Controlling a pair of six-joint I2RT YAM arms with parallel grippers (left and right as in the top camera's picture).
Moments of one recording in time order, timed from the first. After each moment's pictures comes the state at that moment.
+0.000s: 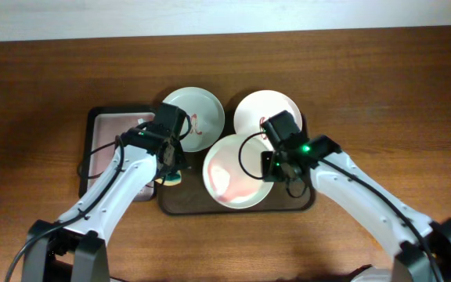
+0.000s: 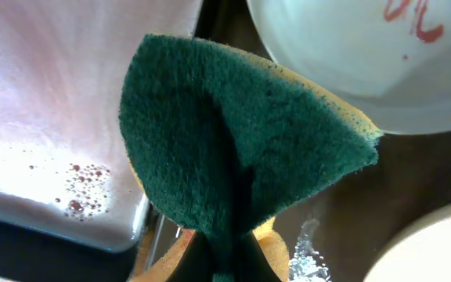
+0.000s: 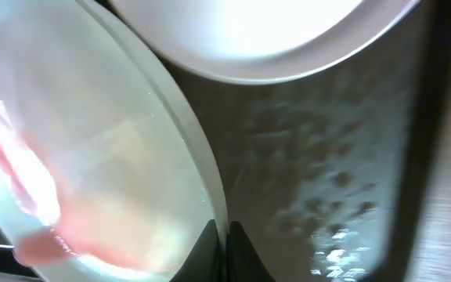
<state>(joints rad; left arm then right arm) -0.33 1.61 1.10 -0.85 -0.16 -0.63 0.49 1.53 1.05 -0.78 0.02 0.46</state>
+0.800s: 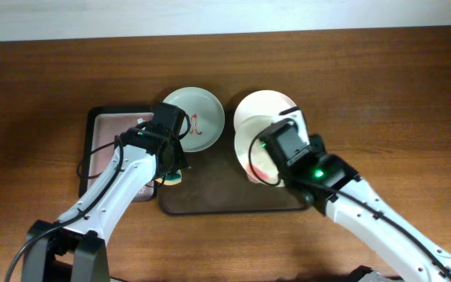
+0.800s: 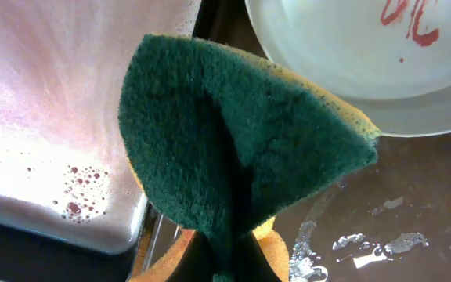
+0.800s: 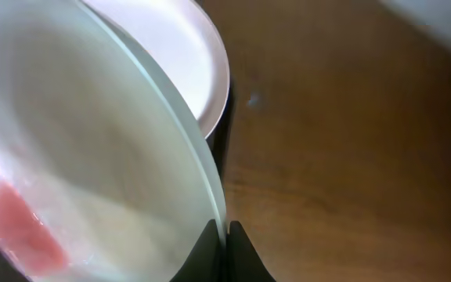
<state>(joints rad) -0.33 1.61 1.10 -0.84 -0.15 -0.63 0.63 1.34 1.05 -0.76 0.60 0.15</state>
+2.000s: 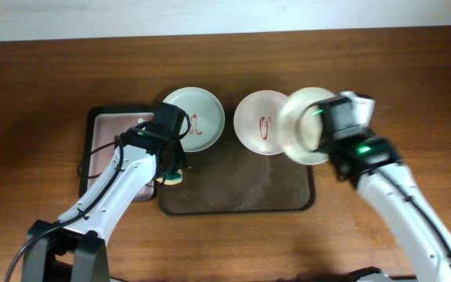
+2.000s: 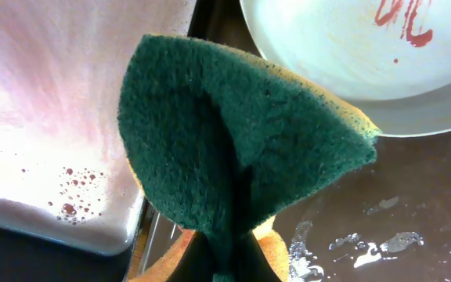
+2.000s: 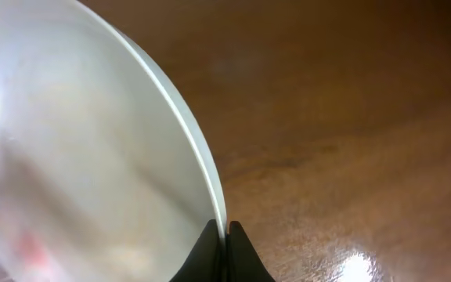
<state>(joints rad) -0.33 1.61 1.10 -0.83 -0.15 -0.63 0.17 1.34 1.05 -0.74 0.42 0.45</state>
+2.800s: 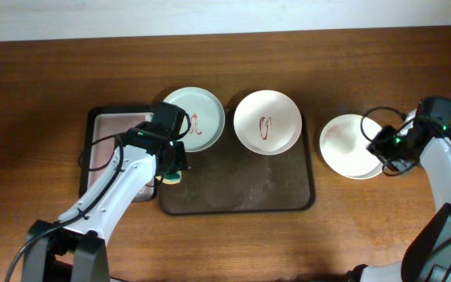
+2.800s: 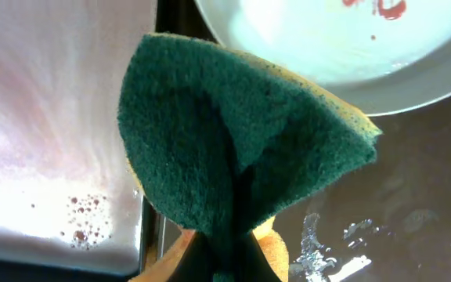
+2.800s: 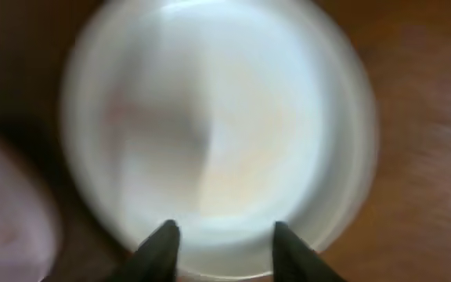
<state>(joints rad) -0.33 1.61 1.10 -0.81 -0.14 -0.45 -0.39 1.62 1.10 -0.76 -0.29 0.30</state>
